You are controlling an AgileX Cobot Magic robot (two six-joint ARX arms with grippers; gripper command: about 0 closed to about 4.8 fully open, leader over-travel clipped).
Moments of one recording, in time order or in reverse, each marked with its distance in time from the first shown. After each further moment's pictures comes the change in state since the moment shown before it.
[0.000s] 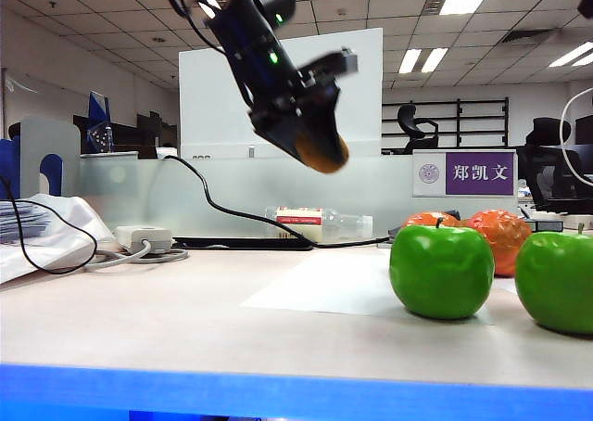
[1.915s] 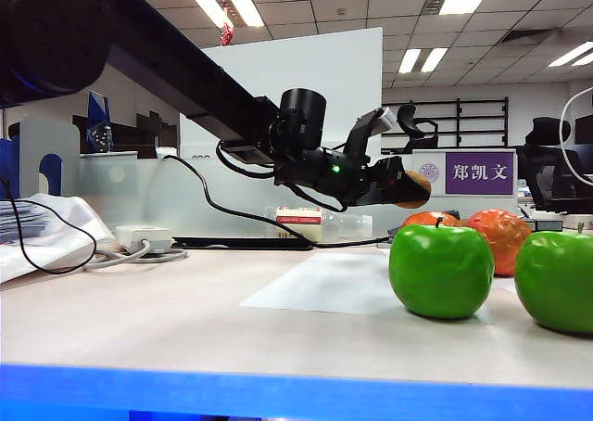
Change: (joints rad) left arm -0.017 0.435 0.134 0.955 0.350 -0.288; right arm -0.097 -0.103 0.098 0.335 -0.012 0.085
